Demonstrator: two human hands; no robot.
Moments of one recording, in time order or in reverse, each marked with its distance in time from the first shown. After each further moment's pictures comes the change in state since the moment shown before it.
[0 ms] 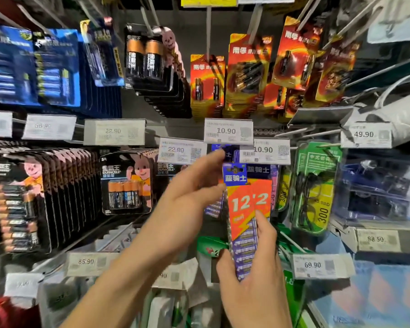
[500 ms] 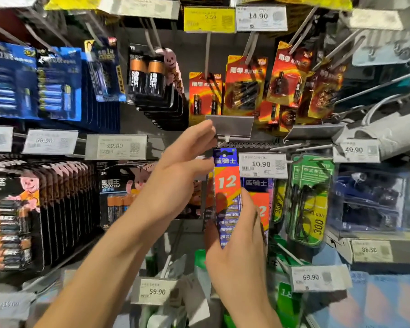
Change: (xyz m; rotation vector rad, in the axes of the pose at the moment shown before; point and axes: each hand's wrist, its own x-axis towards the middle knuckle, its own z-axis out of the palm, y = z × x) left_hand 0.035 0.037 -0.019 0.058 0.030 0.130; right_hand 0.020 -0.032 0.028 -0.075 0.143 -0.222
